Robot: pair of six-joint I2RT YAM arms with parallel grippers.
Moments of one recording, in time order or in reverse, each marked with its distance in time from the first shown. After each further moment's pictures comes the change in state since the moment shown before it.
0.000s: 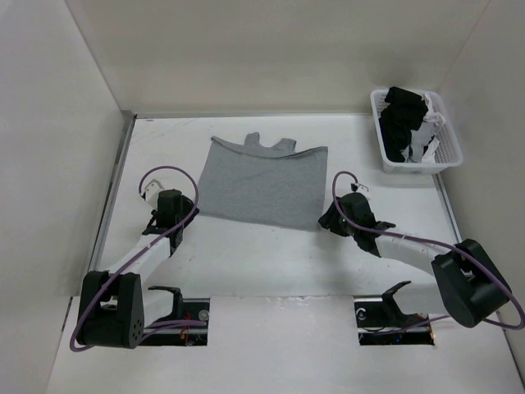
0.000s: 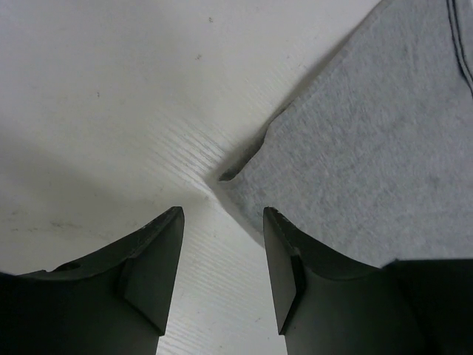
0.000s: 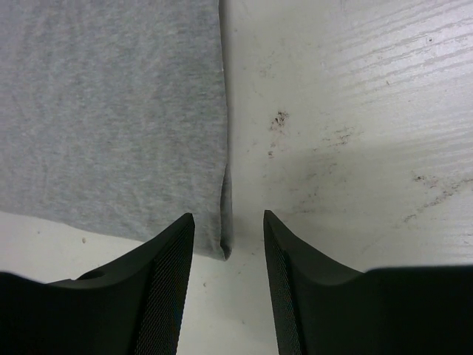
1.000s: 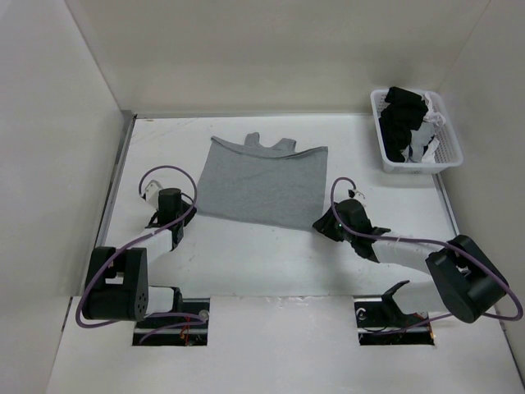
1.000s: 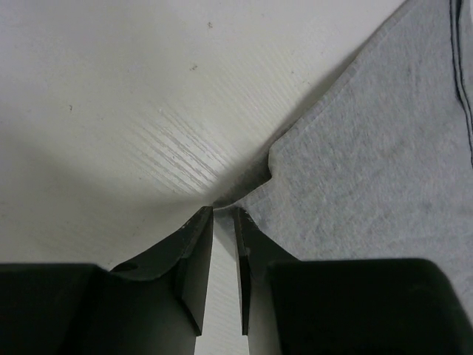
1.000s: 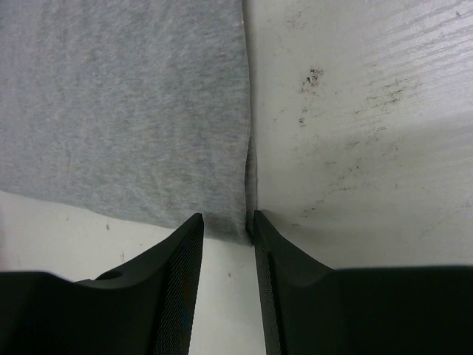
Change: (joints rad) left arm 0.039 0.166 -0.002 0.169 0.060 -0.069; right arm 0.058 0.032 -0.062 0.119 -0.017 0.134
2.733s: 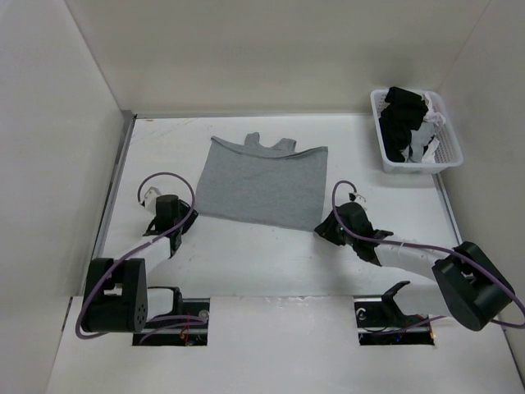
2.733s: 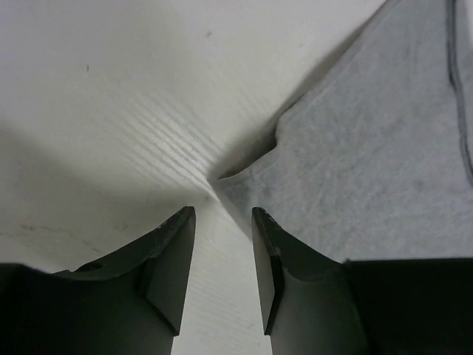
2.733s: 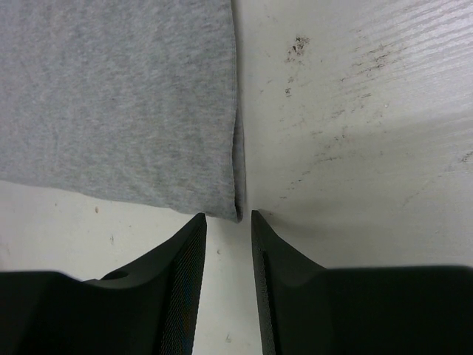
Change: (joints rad) left arm 0.020 -0.103 -0.066 -0.027 0.055 -0.026; right arm 0.019 -0.057 -0.019 -0.065 0.010 0.003
